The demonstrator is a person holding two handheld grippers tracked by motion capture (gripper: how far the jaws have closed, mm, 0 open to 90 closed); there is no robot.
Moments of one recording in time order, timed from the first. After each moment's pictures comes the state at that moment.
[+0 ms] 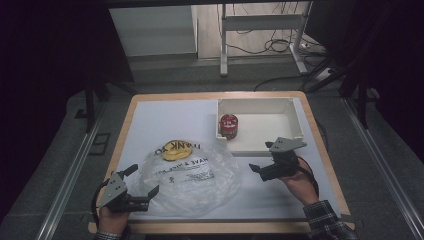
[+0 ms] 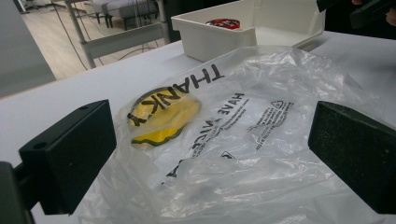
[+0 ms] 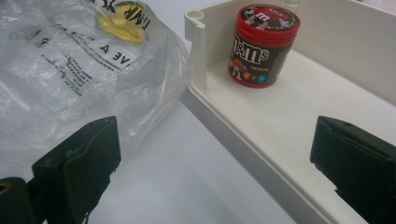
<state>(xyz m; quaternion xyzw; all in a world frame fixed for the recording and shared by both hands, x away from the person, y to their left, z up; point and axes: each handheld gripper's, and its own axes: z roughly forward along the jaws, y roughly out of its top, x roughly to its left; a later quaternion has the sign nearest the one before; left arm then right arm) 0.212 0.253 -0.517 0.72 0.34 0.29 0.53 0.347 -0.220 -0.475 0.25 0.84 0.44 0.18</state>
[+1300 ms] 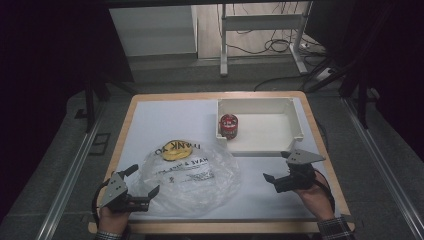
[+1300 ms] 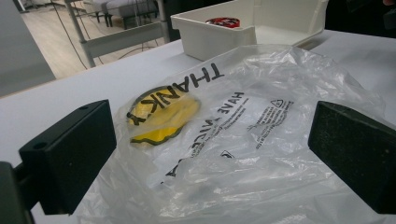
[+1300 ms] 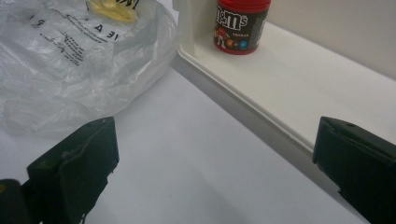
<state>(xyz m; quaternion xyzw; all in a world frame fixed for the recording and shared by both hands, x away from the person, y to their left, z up) 0.212 0.252 -0.517 0.72 0.34 0.29 0.53 0.315 -0.259 -0.481 0.28 0.83 0.44 0.20</state>
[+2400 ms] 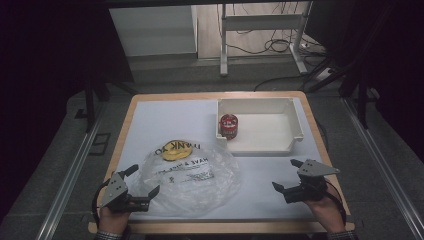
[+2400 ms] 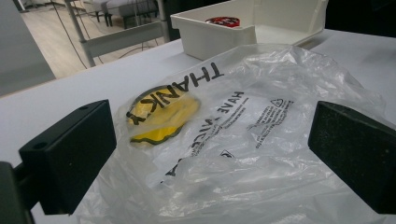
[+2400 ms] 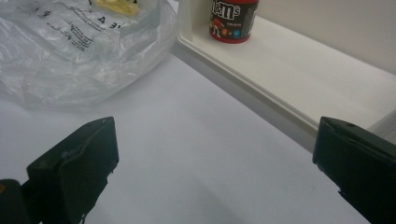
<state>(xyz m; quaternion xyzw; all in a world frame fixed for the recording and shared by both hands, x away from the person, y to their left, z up) 0.212 0.252 -0.517 0.72 0.34 0.29 0.53 0.286 -0.283 -0.484 0.28 0.83 0.44 0.21</state>
